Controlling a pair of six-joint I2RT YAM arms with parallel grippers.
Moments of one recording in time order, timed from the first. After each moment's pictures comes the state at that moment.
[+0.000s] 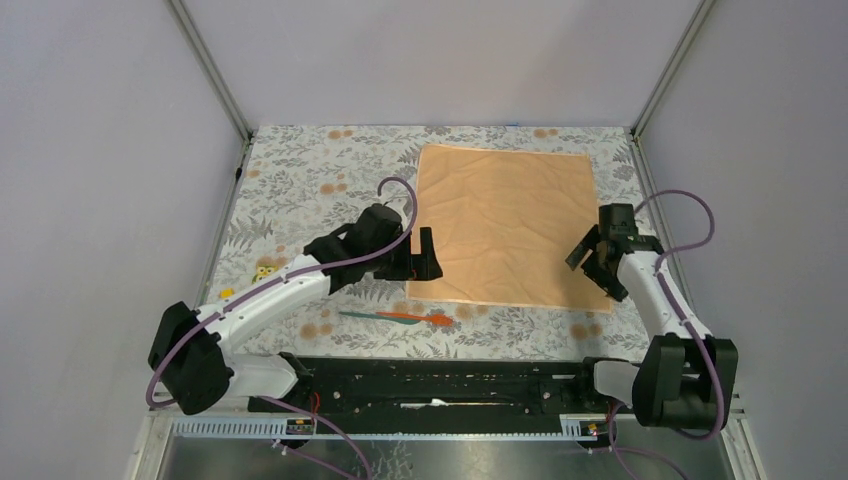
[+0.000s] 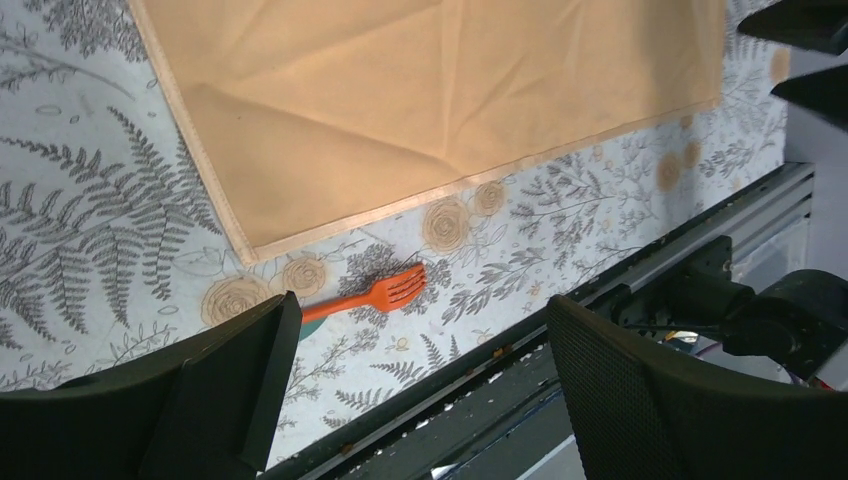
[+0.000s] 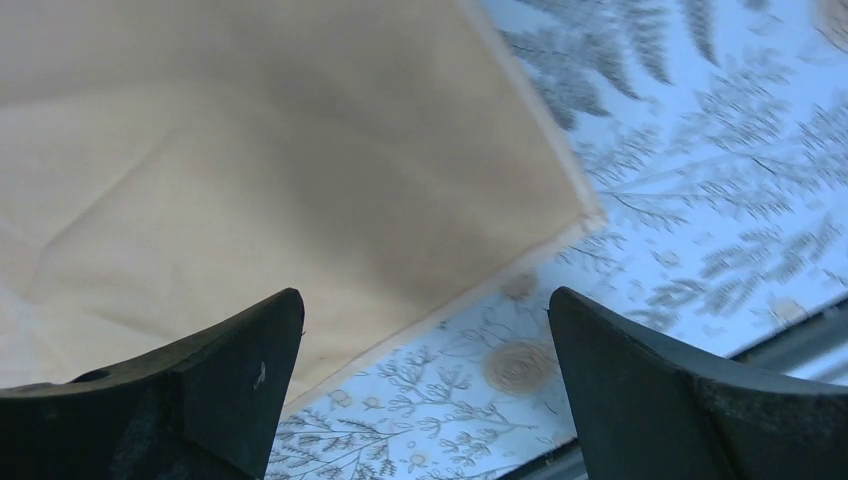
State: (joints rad) left arm -0.75 1.27 0.96 -0.47 0.11 -0.68; right arm -0.02 1.23 0.81 -0.75 0.20 0.64
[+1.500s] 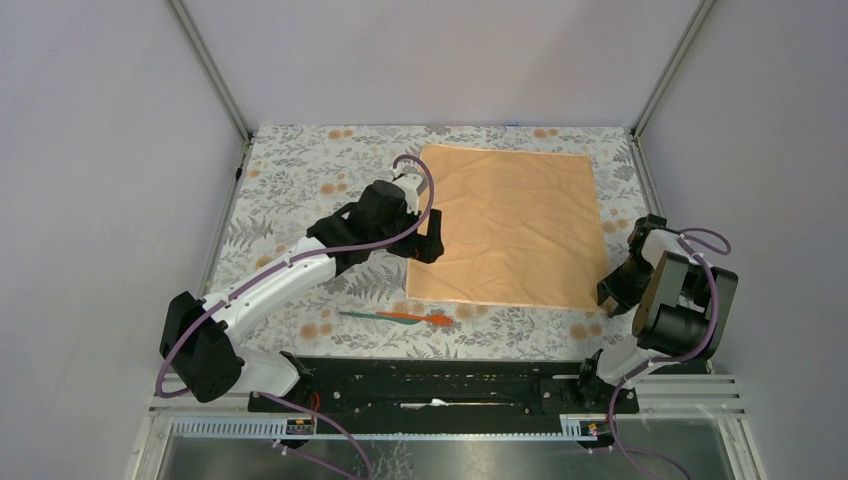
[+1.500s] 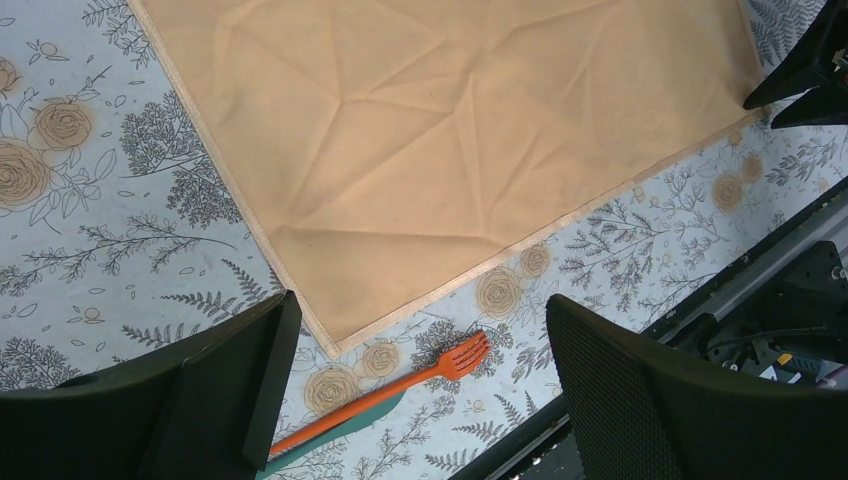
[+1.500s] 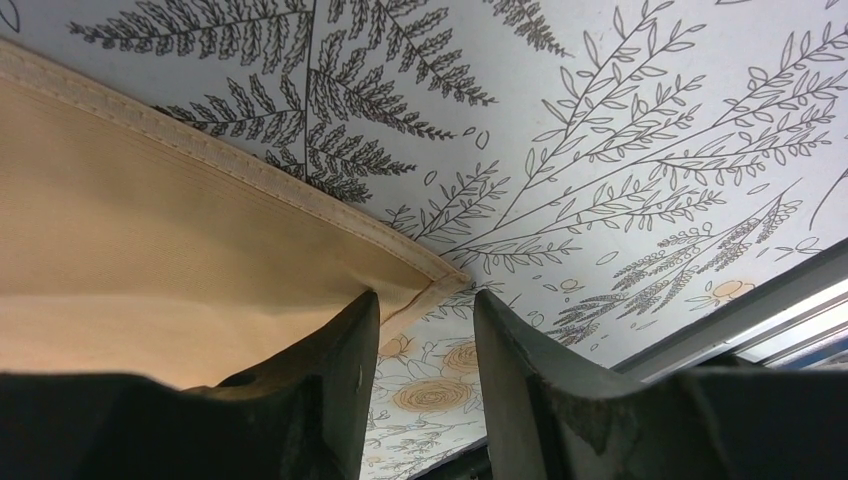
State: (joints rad) left arm -0.73 1.35 1.12 -0.46 0.07 -0.37; right arm -0.40 1.58 0.85 -0.85 0.11 0.58
